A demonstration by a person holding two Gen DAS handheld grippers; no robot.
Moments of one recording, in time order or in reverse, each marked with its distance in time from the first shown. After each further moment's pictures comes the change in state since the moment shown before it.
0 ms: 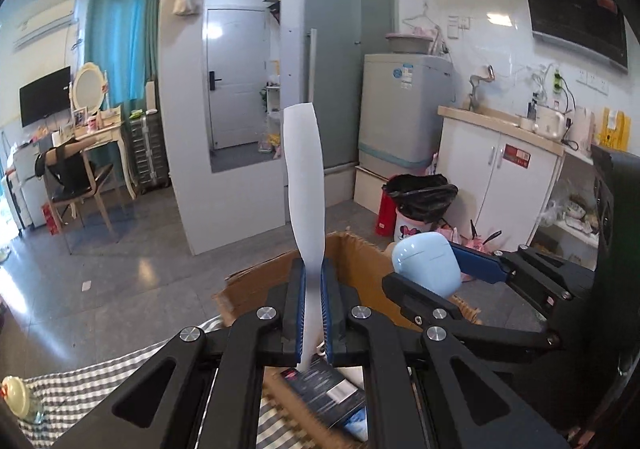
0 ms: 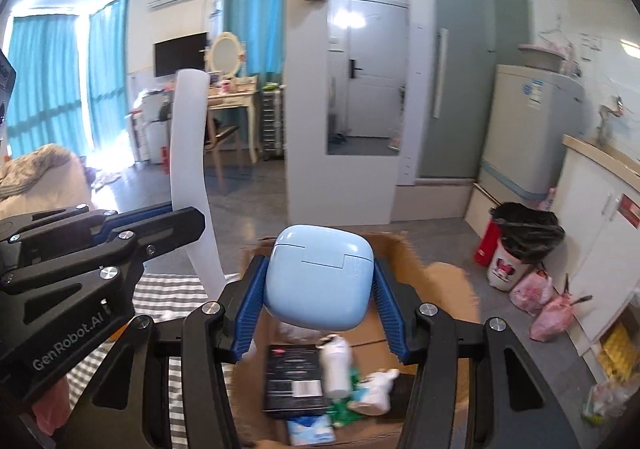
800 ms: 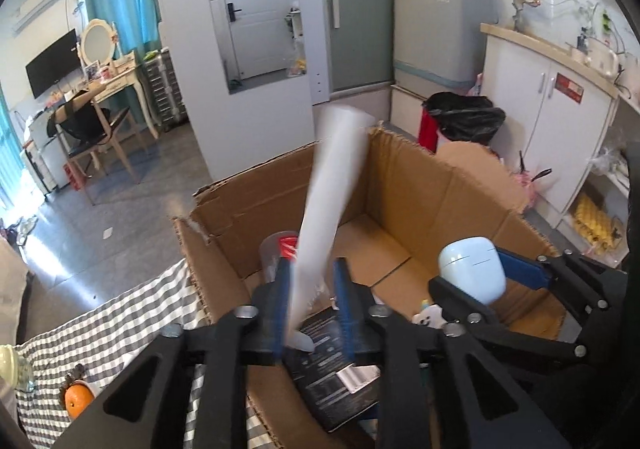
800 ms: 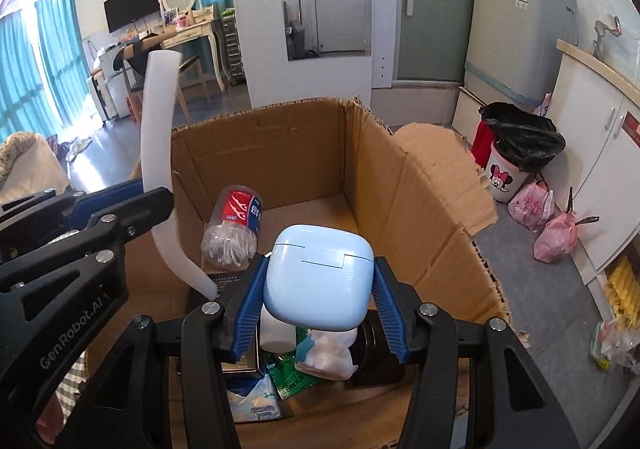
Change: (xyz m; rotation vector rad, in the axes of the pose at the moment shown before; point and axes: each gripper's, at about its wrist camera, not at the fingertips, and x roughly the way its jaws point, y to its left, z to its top) left arm 0.125 -0.024 -0.065 0.008 0.276 0.162; right arm 0.107 -0.066 -0.079 0.093 0.302 -0.031
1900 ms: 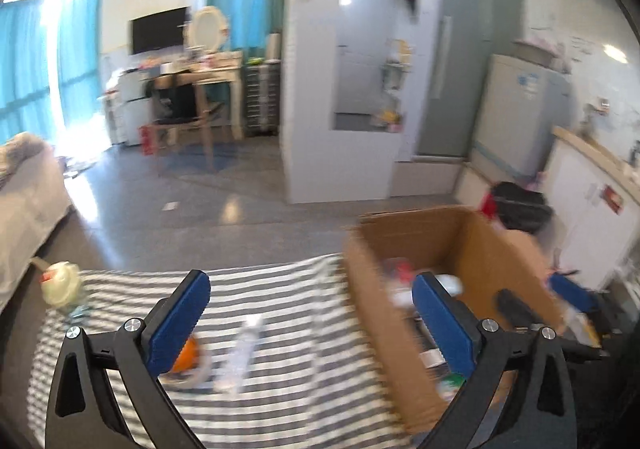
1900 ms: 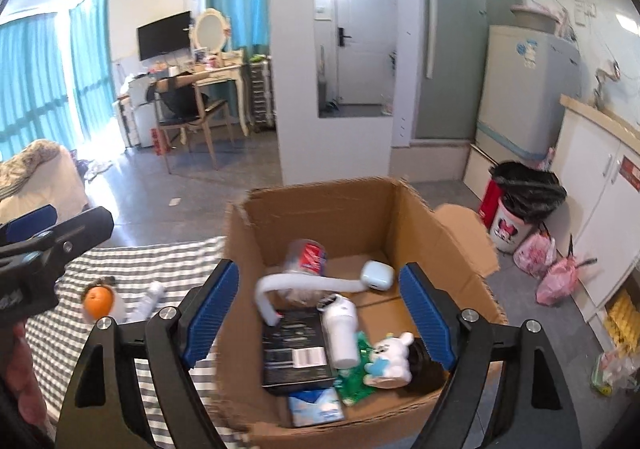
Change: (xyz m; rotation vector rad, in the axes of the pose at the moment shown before) left arm -0.131 0.139 -0.046 -0.341 -0.147 0.193; right arm -0.093 0.081 0.008 -0.080 -0.208 0.051
